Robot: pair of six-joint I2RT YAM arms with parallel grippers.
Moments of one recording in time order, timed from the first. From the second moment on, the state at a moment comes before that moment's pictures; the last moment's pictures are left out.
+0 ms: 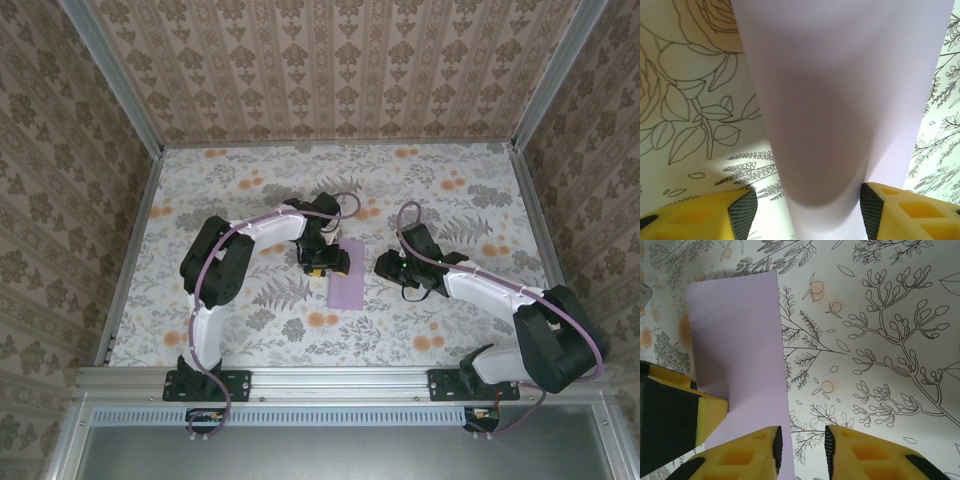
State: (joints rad) left arm -0.72 2.07 1.44 -0.83 0.42 -0.46; right arm 0.46 1.35 0.66 -0.24 -0.14 0.81
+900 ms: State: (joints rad) left arm -0.72 2.07 1.44 -0.83 0.42 -0.46; right arm 0.53 1.63 0.80 -0.19 -0.21 0.83
